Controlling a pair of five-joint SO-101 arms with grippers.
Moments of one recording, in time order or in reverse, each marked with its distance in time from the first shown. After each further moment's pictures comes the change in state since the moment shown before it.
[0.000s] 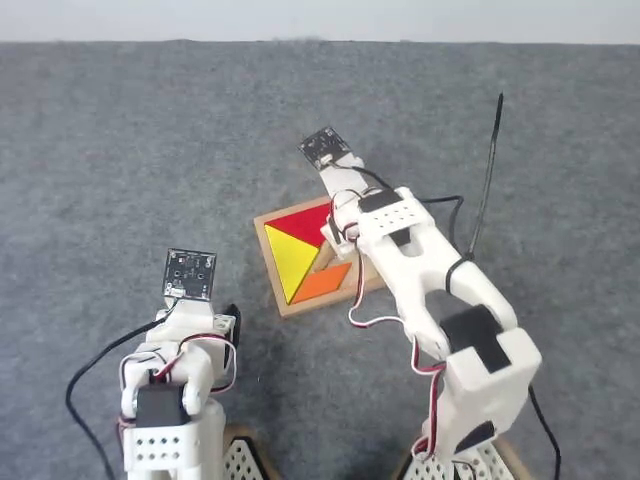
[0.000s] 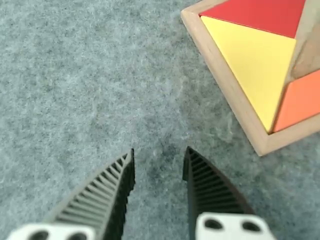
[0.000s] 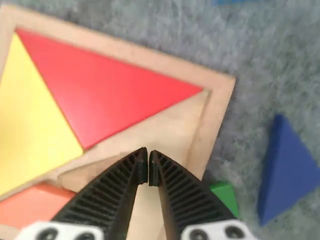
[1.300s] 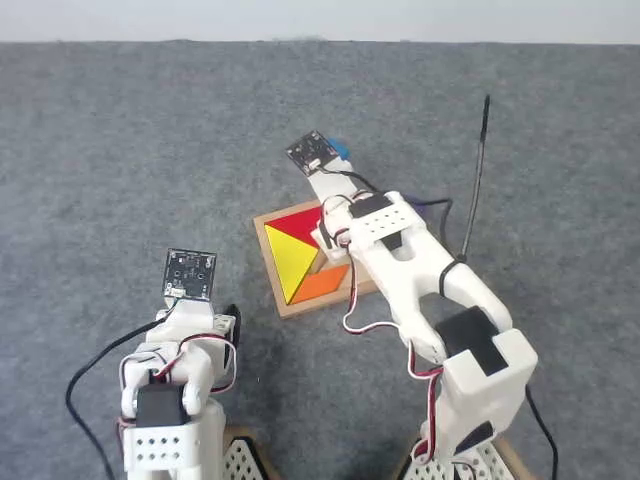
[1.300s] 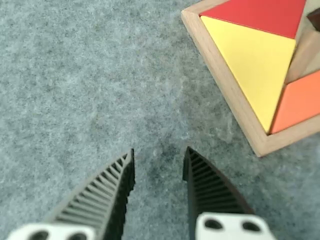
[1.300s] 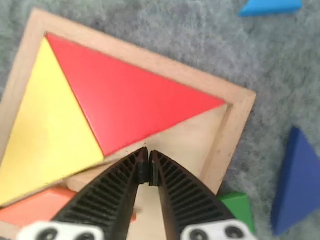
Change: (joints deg) left arm 0.0 0.0 0.0 0.0 0.0; right arm -2.4 0.2 0.4 -0.8 0.0
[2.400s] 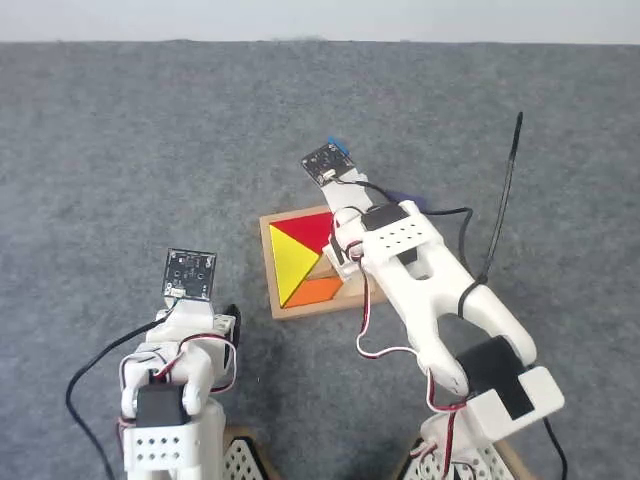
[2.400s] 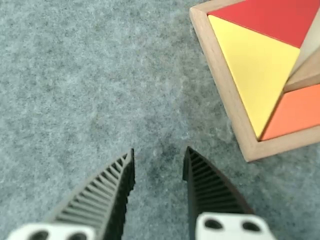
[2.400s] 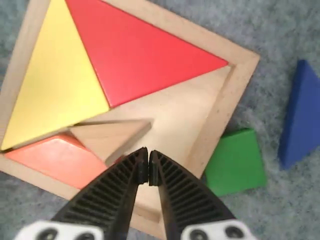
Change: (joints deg) left arm 0.0 0.0 0.0 0.0 0.0; right arm 0.1 -11.5 8.4 7.6 -3.3
